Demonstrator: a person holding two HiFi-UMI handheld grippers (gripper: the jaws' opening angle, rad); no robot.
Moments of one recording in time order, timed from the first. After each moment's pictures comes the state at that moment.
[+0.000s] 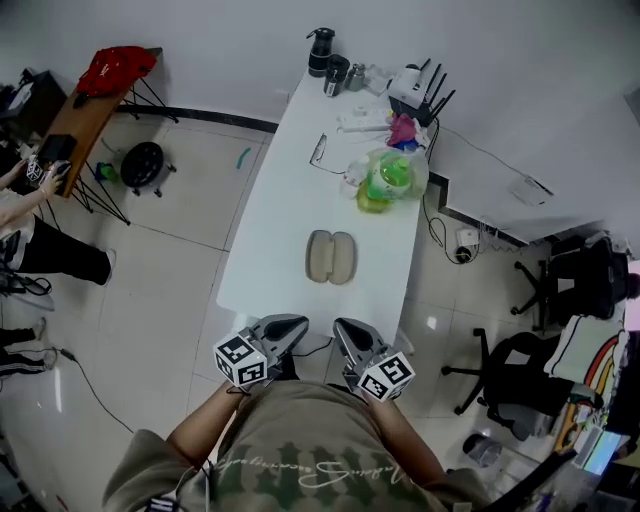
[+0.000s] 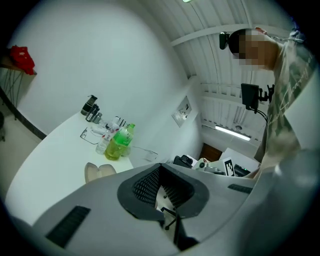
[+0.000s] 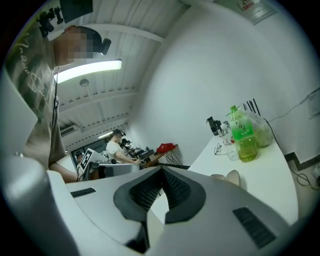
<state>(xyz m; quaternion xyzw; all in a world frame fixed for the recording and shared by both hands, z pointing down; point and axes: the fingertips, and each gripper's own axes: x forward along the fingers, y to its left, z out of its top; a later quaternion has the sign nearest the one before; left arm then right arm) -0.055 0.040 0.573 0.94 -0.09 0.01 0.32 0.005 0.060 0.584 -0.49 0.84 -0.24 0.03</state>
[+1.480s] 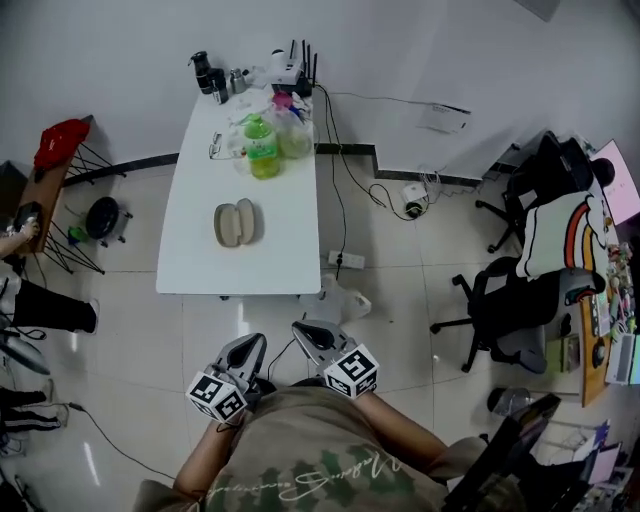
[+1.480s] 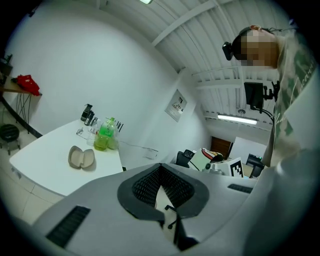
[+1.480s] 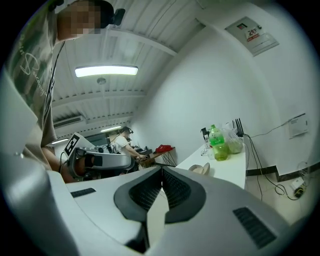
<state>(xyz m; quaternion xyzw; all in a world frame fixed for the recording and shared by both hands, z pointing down) 0.027 0.283 0.562 0.95 -0.17 0.03 0.25 0.095 0.296 0.585 -0.52 0.84 -0.18 0.01</state>
